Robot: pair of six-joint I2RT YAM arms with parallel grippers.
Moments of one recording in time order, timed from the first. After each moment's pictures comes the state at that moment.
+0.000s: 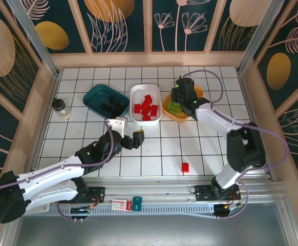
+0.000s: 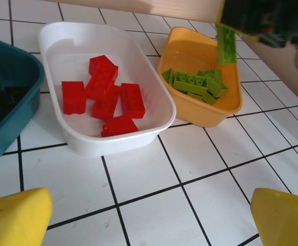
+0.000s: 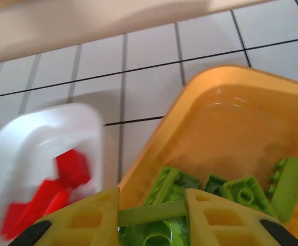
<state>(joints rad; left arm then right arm) -0.95 0.95 0.52 0.00 -0.36 -0.56 0.46 1.67 1.17 -0.13 0.24 0.44</state>
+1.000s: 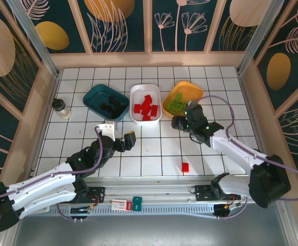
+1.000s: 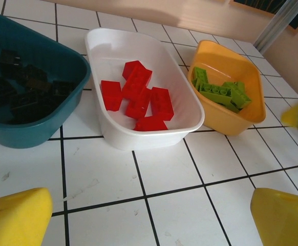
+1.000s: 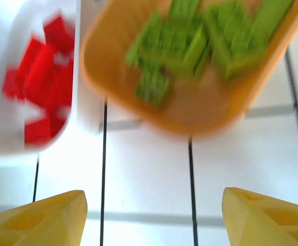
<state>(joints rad) -0.95 0.79 0.45 -0.09 -0.45 -0.60 0.58 1.19 0.74 -0.39 0.10 0.59</state>
